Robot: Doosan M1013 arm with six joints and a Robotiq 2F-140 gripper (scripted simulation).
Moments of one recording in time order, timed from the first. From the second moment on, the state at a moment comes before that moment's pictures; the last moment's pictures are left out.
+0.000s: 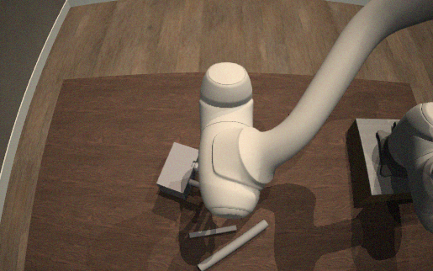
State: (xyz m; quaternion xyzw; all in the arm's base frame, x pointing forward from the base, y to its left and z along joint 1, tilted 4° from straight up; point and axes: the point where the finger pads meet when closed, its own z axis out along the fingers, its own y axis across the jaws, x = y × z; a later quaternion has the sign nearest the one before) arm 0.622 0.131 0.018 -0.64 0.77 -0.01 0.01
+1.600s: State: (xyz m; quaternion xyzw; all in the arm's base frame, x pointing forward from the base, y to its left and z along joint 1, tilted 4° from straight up) arm 0.638 0.129 0.019 -0.64 0.77 -0.01 0.01
